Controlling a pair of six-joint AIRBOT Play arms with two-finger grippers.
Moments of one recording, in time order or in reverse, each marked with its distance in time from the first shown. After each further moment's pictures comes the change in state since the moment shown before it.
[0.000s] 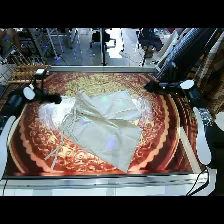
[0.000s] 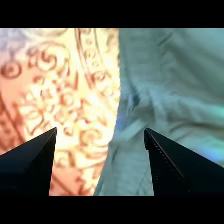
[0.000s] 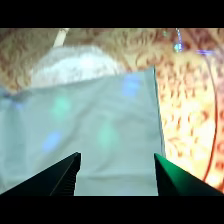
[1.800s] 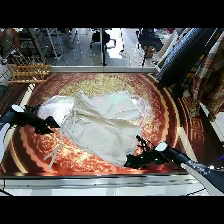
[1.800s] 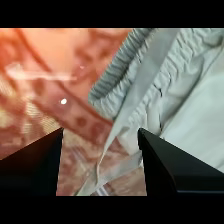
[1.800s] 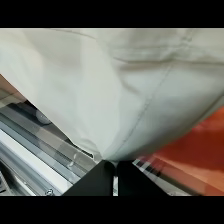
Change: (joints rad) left arm 0.248 -0.193 -0.147 -0.376 -0.423 -0.048; right arm 0.358 0.466 -1.302 0.235 -0.052 0.043
